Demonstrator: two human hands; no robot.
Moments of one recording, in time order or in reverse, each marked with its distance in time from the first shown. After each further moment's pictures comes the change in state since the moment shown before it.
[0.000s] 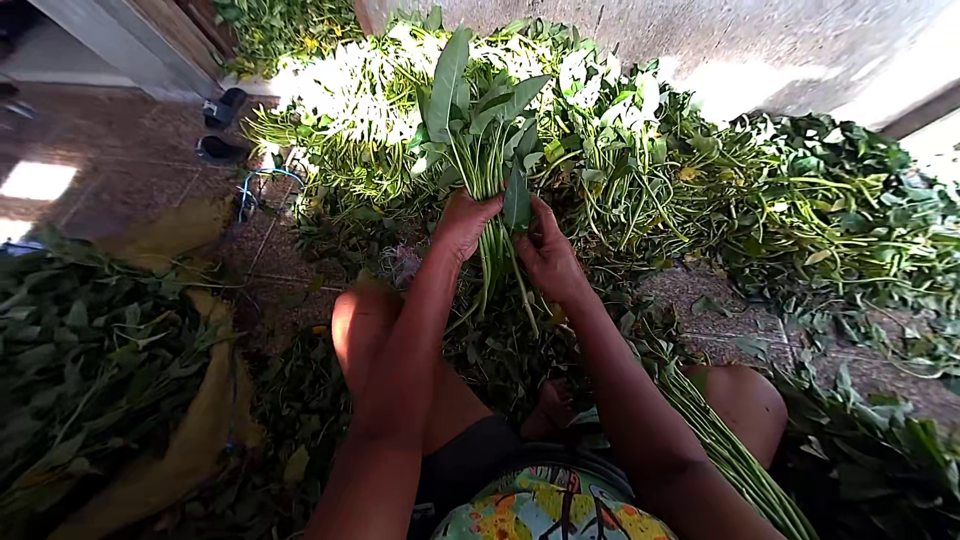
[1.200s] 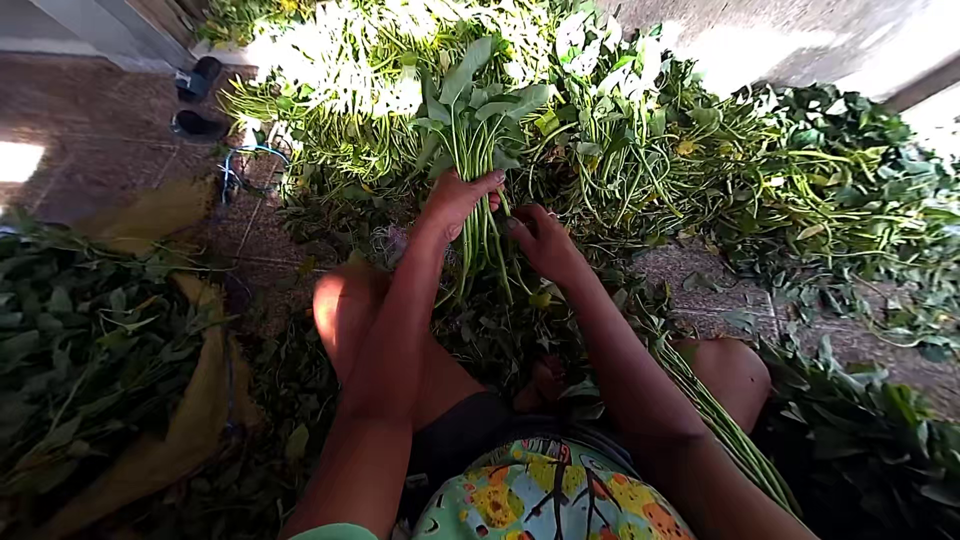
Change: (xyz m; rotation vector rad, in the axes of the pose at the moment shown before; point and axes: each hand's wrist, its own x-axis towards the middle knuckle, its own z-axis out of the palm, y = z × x) left_hand 0.003 -0.007 -0.005 0.132 -0.051 -0.157; right_hand -0.006 0.008 -0.016 -0.175 -0.213 0.340
